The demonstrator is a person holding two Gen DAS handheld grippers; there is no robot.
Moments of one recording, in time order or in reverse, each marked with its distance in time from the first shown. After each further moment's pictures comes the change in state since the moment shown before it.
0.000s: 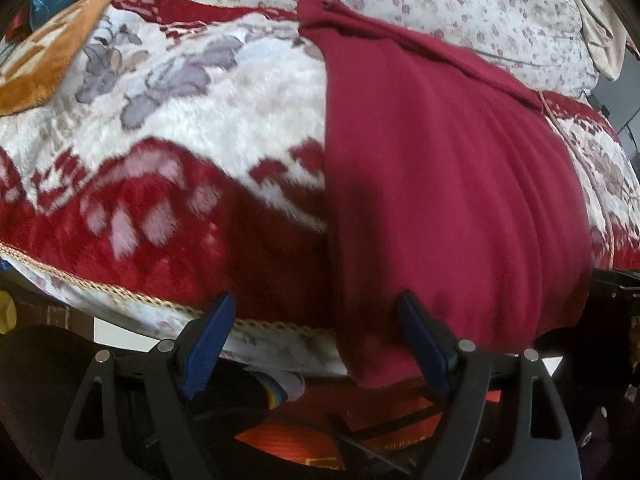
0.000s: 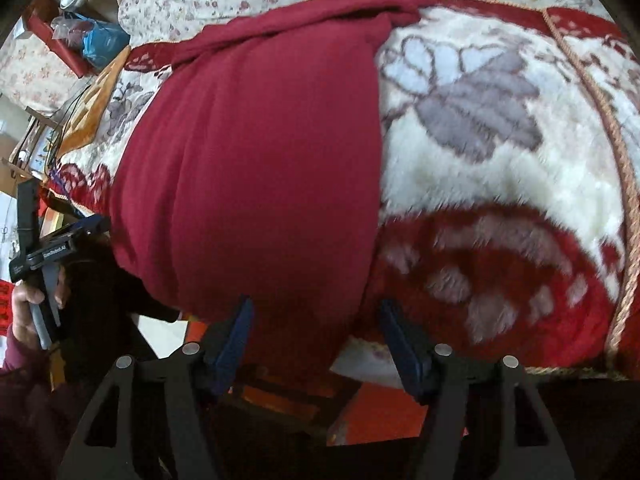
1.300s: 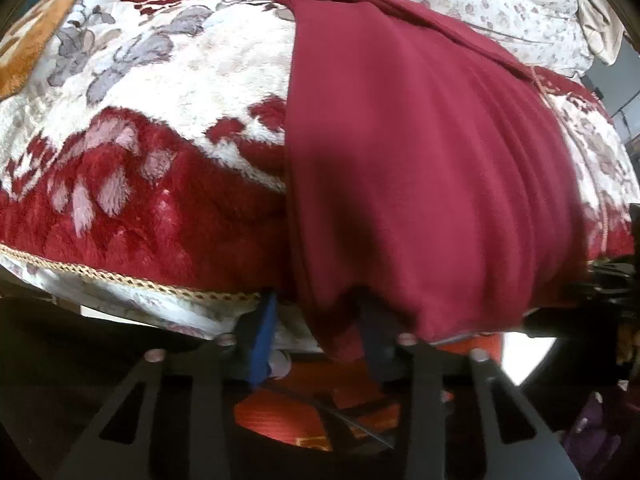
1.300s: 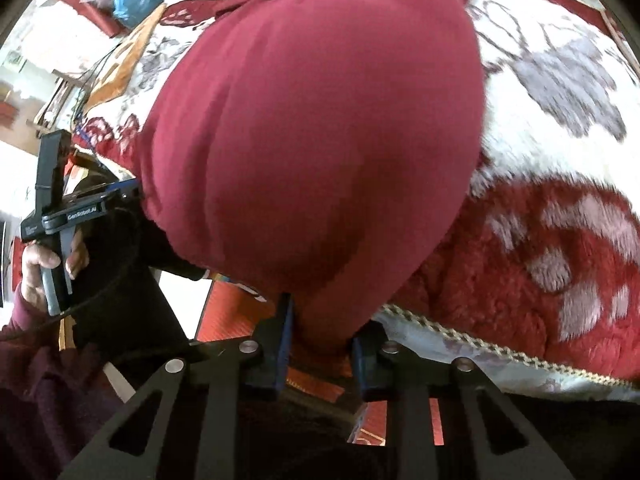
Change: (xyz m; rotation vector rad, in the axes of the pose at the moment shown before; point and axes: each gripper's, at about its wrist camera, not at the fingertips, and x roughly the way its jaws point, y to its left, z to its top) left arm 0.010 -0.010 -0.009 0.021 0.097 -0.065; right arm 0.029 0.025 -0.009 -0.117 0.105 0.102
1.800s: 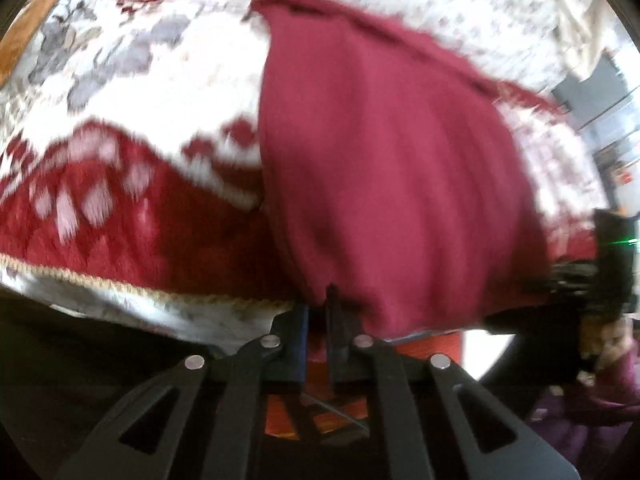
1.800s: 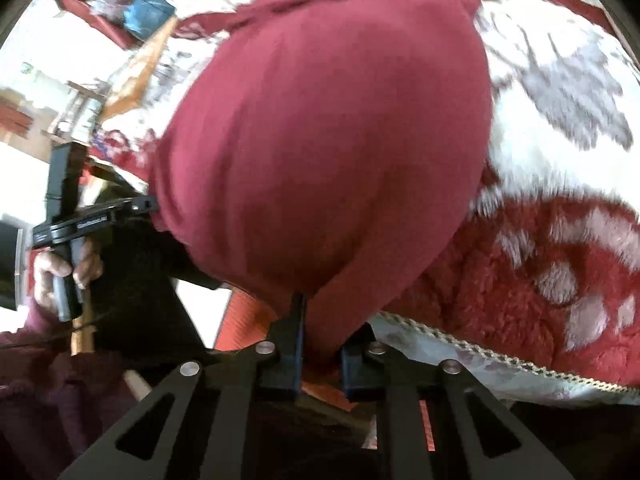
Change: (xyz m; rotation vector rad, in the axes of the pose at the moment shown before) left arm -0.030 0.005 0.011 -0.017 -0.028 -0.175; right arm -0.026 0.004 0.006 0.002 -0.076 0.112
